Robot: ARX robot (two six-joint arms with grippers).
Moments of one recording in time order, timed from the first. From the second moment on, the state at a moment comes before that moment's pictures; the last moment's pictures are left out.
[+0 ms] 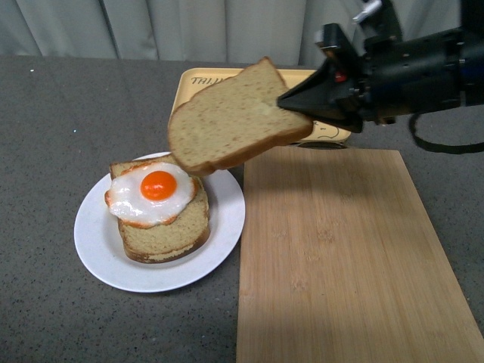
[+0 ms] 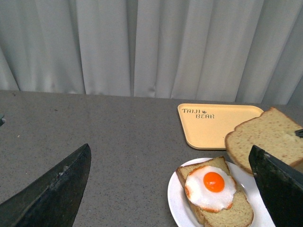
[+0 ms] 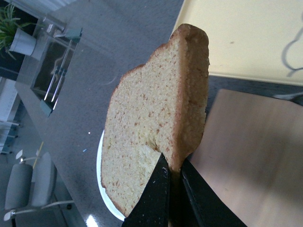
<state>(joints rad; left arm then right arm) 0.00 0.00 0.02 0.00 0.00 -0.01 0.25 2.04 1.06 0.32 -0.78 0.38</state>
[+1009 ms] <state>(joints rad) 0.00 0.00 0.02 0.00 0.00 -0.01 0.38 2.14 1.07 0.28 -0.57 0.31</state>
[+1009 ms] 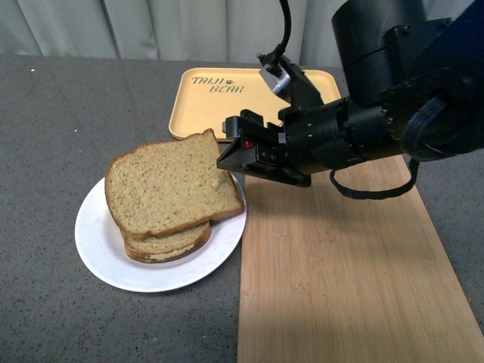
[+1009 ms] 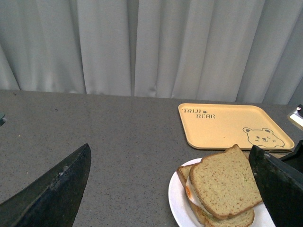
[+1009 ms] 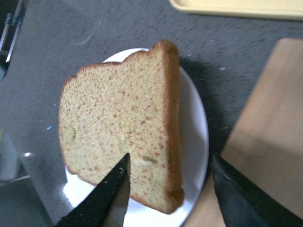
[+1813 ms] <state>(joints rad) 0.00 0.00 0.02 0.00 0.00 -0.01 0.15 1.49 0.17 1.31 0.15 0.00</state>
